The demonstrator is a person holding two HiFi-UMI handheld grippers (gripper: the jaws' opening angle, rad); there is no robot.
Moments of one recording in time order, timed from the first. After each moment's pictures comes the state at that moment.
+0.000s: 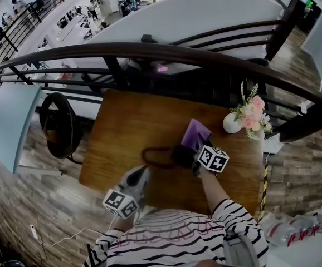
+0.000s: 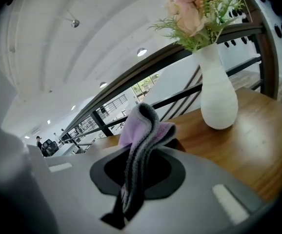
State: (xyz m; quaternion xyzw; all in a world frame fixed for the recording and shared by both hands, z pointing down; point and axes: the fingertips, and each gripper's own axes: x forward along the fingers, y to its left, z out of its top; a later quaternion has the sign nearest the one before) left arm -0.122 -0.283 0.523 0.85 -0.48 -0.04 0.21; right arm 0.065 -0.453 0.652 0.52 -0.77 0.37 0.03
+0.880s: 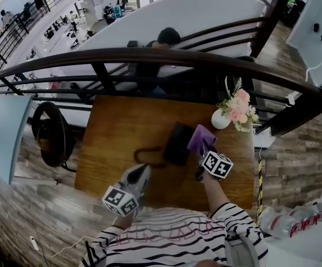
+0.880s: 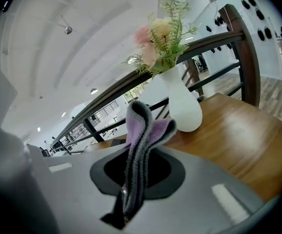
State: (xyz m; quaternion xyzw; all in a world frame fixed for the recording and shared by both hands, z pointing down) left arm -0.086 -0.281 0.516 0.88 -0.42 -0.04 0.20; right arm 0.138 -0.409 0.644 0.57 -0.73 0.37 0.01
